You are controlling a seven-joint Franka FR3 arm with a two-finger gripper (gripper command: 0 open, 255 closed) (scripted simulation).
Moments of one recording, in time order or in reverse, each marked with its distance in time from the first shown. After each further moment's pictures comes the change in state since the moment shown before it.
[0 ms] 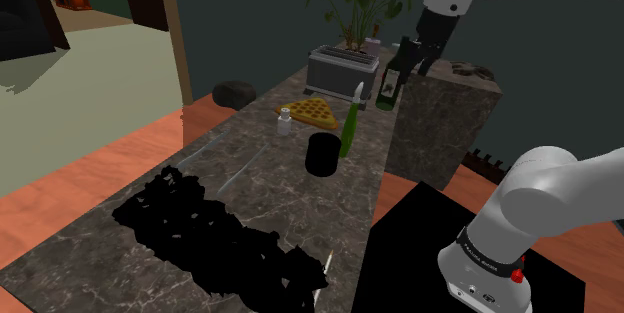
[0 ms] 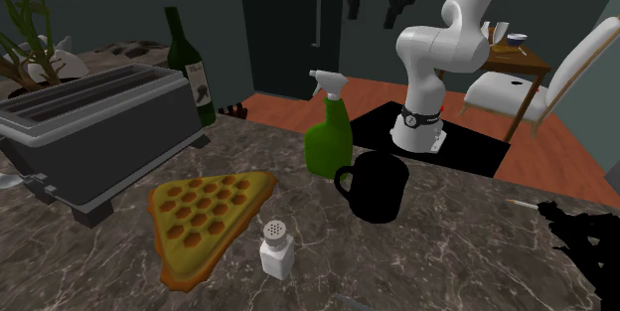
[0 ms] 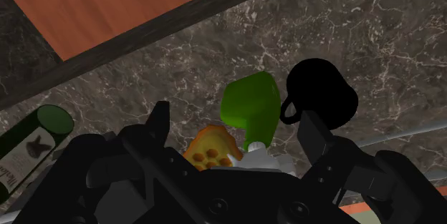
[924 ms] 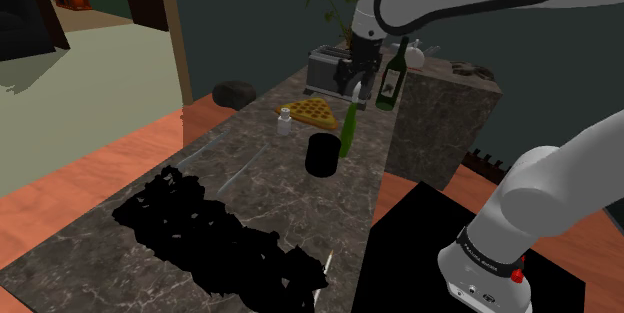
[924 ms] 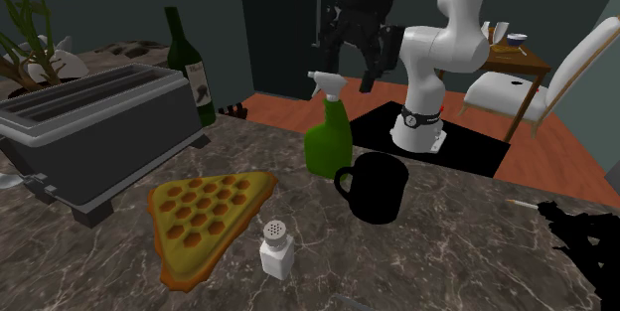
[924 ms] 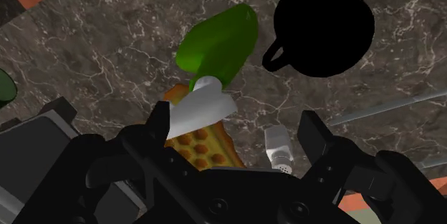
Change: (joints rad) arm 0.003 0.411 0.128 0.119 -0.019 0.297 0.181
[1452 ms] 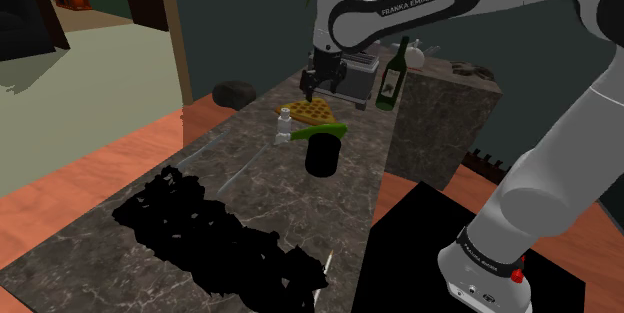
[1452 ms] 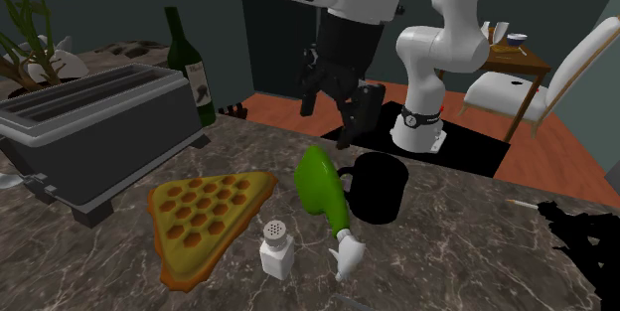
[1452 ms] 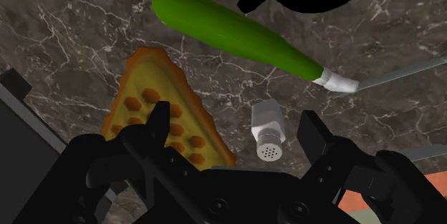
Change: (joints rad) arm -0.002 0.306 0.064 0.186 -0.085 0.101 0.137
